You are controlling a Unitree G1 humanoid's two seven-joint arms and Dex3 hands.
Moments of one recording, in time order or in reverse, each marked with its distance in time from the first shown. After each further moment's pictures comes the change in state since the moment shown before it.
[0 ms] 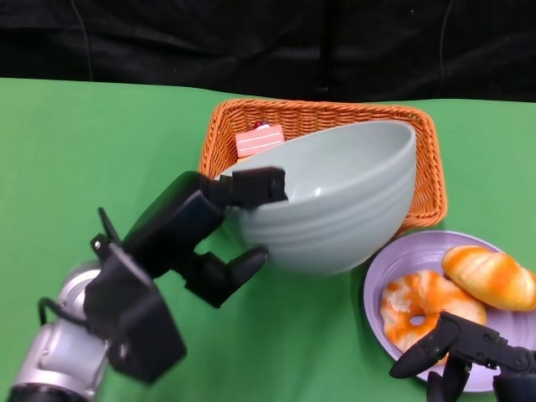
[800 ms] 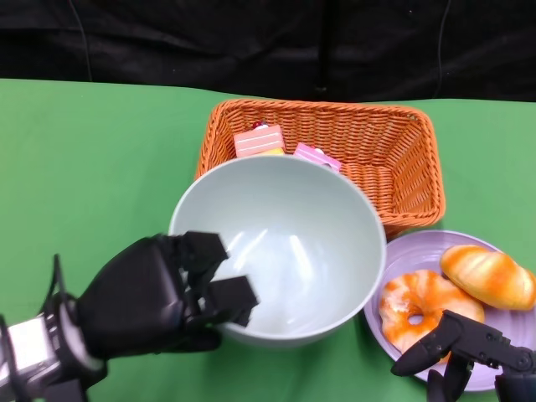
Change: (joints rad) left arm 0.062 0.361 -0.215 -0.036 0.957 -0.115 1.094; right arm 0.002 0.001 0.005 0.000 -0.004 0.001 -0.035
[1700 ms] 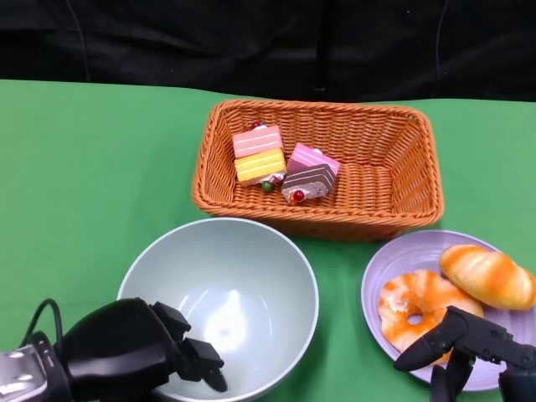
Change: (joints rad) left arm 0.140 0.183 -0.169 -0.157 -0.574 0.247 -0.794; right arm -0.017 -0.011 0.000 0.010 0.014 -0.021 -0.019
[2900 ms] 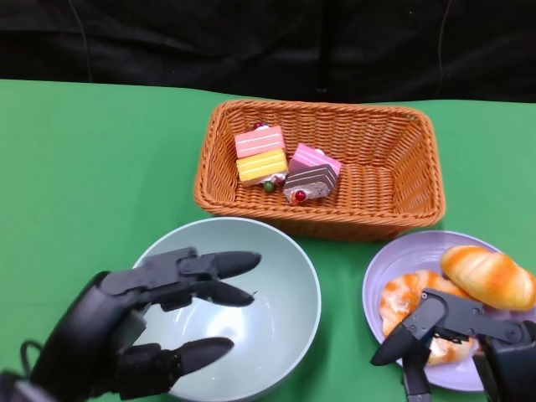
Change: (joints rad) left arm 0.433 -0.457 0.407 -0.547 -0.947 0.419 -0.390; right arm -0.091 -0.012 0.047 -0.042 0.247 0.007 0.221
